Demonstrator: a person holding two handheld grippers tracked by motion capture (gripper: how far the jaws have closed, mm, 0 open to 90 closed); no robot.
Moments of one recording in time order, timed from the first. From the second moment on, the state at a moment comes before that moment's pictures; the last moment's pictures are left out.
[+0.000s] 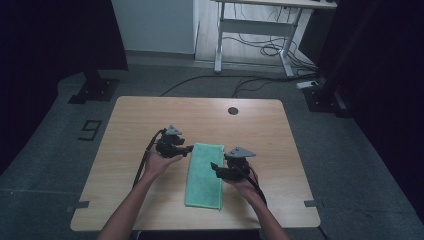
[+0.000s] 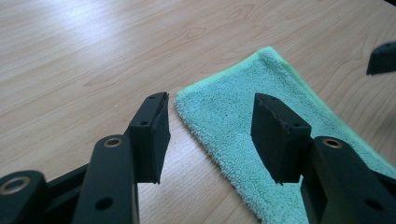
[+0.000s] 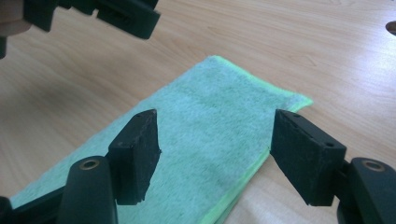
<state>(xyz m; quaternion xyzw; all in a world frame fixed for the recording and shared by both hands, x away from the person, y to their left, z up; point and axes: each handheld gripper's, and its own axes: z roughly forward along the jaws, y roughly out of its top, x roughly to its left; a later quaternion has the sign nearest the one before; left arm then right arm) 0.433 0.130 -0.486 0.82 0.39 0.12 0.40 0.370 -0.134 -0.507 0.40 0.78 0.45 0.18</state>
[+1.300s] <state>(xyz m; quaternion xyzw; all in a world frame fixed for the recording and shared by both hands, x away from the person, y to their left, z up) 0.460 0.121 -0.515 0.81 0.42 0.09 0.39 0.449 -0.138 -0.530 0.44 0.78 0.42 0.17</state>
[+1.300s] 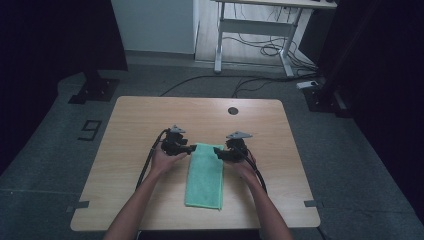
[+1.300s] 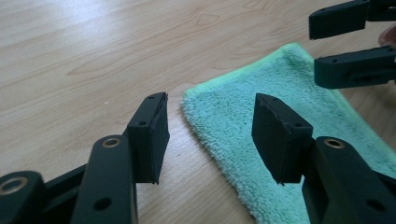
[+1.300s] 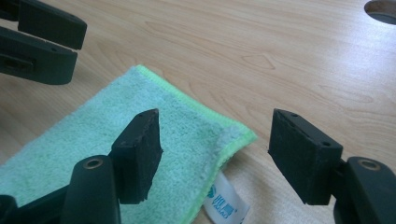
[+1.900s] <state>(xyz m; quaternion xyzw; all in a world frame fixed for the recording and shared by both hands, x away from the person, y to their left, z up) 0.479 0.111 -0.527 0.81 0.43 0.09 0.38 0.470 -0.142 -0.537 0.46 0.77 0.42 0.16</state>
